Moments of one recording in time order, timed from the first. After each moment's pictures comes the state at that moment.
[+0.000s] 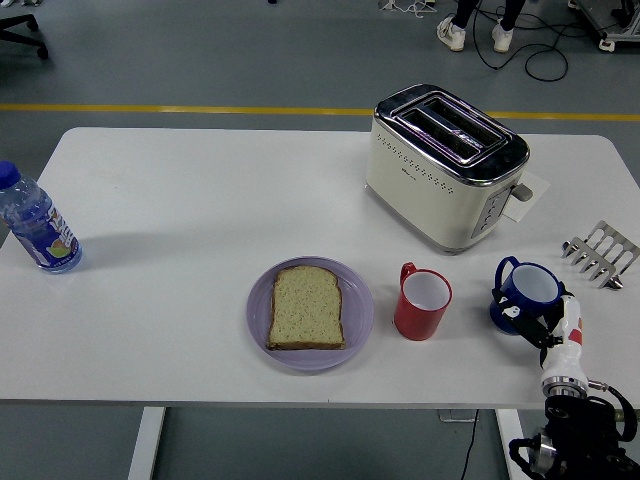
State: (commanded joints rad) left arm -0.10 0.01 -0.23 -0.20 0.14 0.19 0.08; right arm 0.21 -0.10 0.94 0.89 -0.67 -0.57 0.59
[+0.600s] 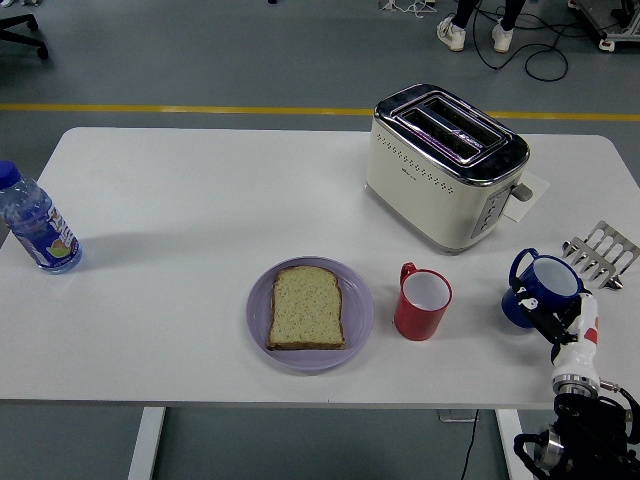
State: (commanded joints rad) left arm -0.09 0.01 -0.23 -0.20 0.14 0.19 0.08; right arm 0.17 -0.11 1.02 0.97 -0.68 -0.58 0.60
